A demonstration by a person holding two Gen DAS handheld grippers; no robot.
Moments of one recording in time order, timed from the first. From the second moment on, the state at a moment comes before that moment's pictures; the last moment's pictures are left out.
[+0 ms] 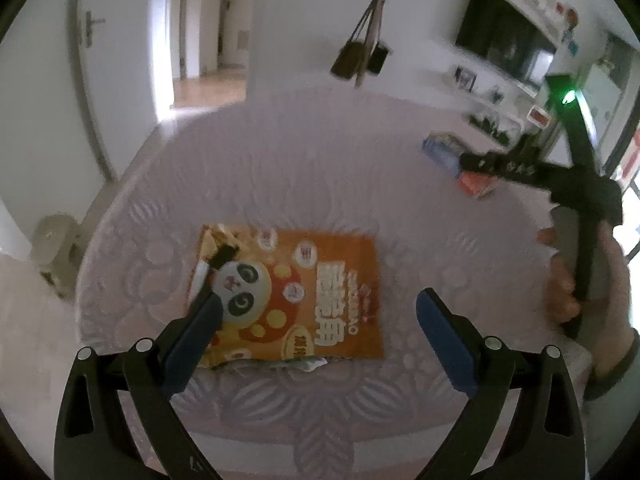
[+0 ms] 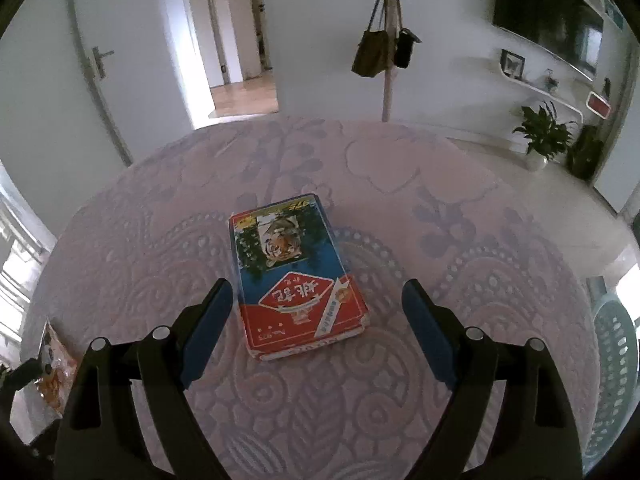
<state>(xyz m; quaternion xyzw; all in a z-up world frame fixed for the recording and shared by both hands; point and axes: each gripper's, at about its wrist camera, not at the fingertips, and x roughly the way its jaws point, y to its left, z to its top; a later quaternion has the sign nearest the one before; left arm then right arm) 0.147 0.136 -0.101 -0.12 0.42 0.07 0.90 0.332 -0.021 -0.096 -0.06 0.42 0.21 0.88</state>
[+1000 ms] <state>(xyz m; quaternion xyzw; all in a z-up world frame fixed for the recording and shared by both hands) 0.117 0.121 -0.090 -0.10 0.36 0.10 0.92 0.301 -0.038 -0.073 -0.05 0.34 0.25 0.90</state>
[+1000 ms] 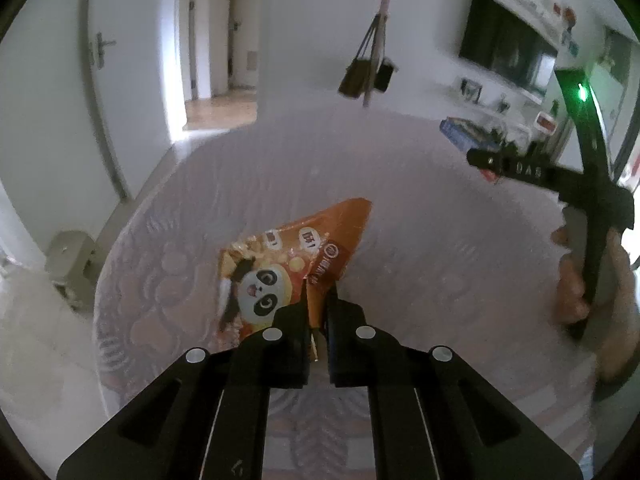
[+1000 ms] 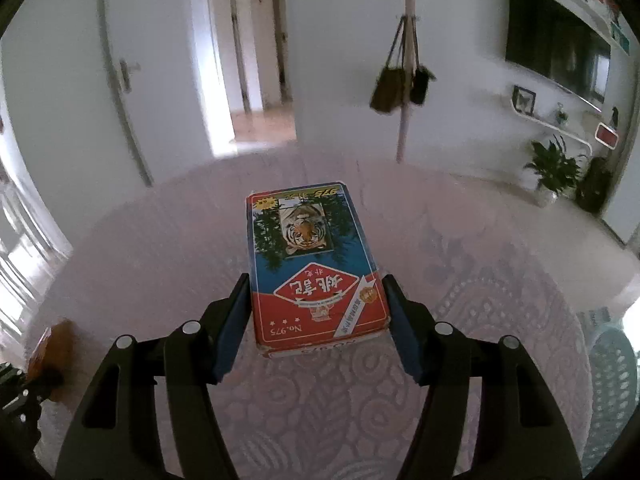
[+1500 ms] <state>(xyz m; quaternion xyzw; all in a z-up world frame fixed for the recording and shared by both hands) 0.165 0.011 -0.011 -0.04 0.27 -0.05 0.96 0.247 -0.202 -0.009 0.03 0.25 0.09 0.96</state>
